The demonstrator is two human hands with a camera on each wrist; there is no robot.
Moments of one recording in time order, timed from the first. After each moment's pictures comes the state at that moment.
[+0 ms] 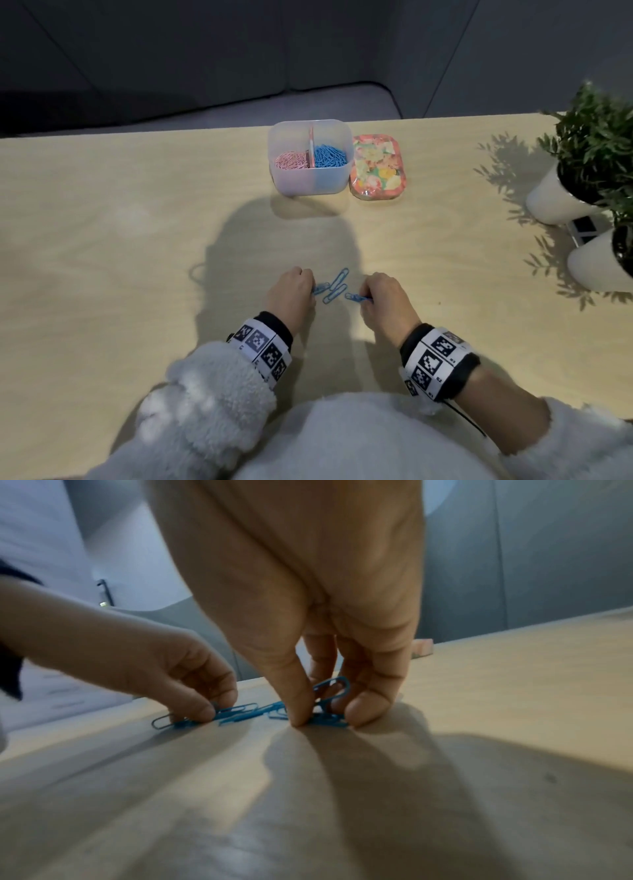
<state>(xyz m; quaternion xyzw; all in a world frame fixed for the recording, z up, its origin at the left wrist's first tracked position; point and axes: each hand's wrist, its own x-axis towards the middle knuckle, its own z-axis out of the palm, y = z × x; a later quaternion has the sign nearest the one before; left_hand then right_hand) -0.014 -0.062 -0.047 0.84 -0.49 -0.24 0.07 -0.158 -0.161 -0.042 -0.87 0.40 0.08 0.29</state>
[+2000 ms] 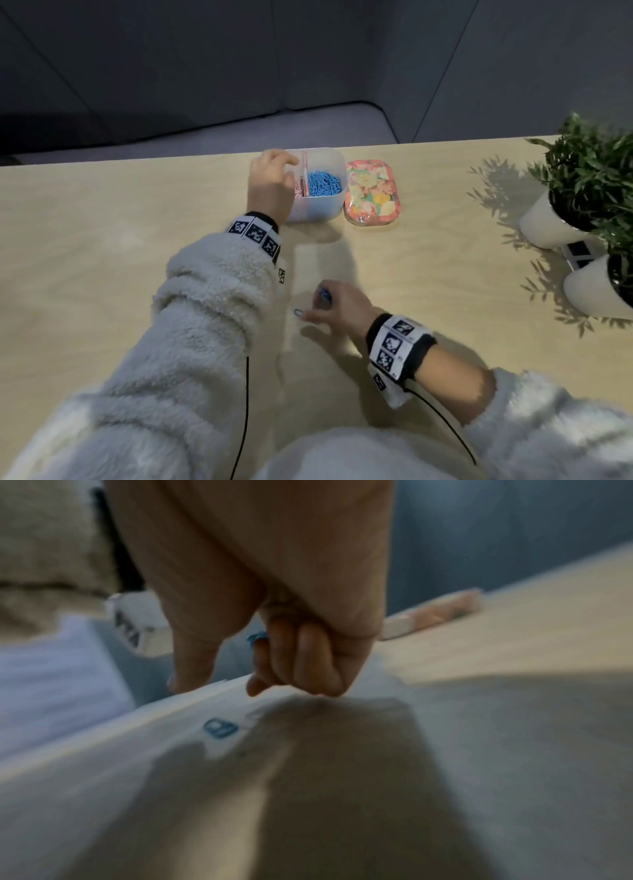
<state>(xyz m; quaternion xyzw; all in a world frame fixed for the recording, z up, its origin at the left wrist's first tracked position) 0.110 -0.190 0.013 0.83 -0.40 -0.08 0.38 -0.095 -0.171 -0.034 -0.81 0.34 0.10 0.47</state>
